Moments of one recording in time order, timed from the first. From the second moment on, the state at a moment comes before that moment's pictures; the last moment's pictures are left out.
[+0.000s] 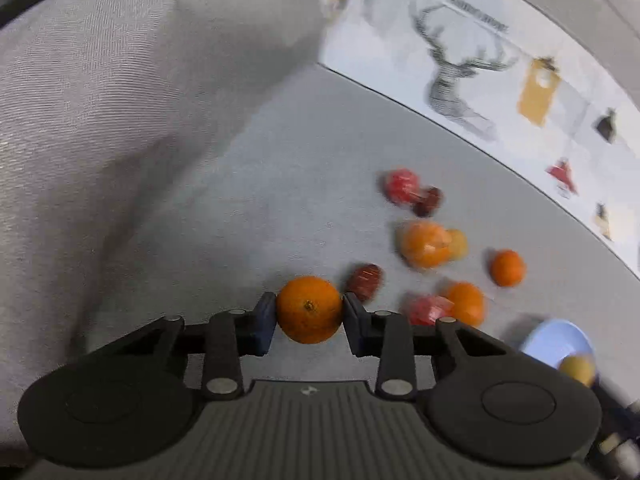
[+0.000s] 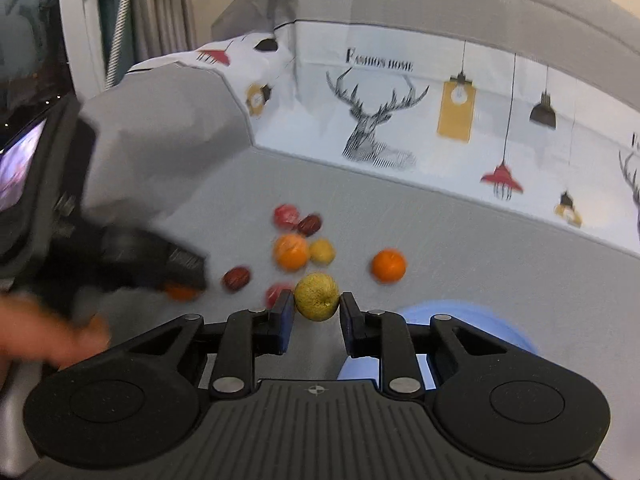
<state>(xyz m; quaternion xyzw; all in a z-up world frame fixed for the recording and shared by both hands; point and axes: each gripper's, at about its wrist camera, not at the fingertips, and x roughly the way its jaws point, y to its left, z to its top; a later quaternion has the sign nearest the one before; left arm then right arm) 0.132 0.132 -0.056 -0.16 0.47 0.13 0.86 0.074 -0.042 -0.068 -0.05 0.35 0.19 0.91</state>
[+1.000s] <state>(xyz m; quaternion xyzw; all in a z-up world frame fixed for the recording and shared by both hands) 0.128 0.110 -0.074 -0.15 0.53 0.03 0.84 0.072 -0.019 -0.131 -0.08 0.43 0.23 0.87</state>
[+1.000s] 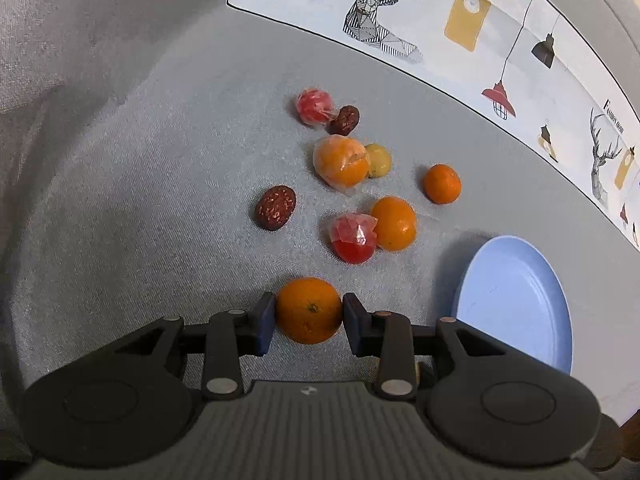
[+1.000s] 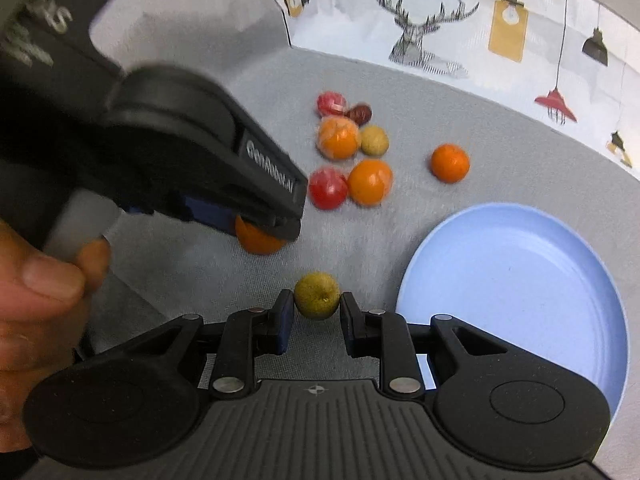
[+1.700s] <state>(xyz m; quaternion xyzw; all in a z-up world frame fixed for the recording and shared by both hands) 0.124 0.085 -0.041 -0.10 0.46 0.00 0.88 0.074 -0.084 -0.048 -0.05 0.36 0.20 0.91</state>
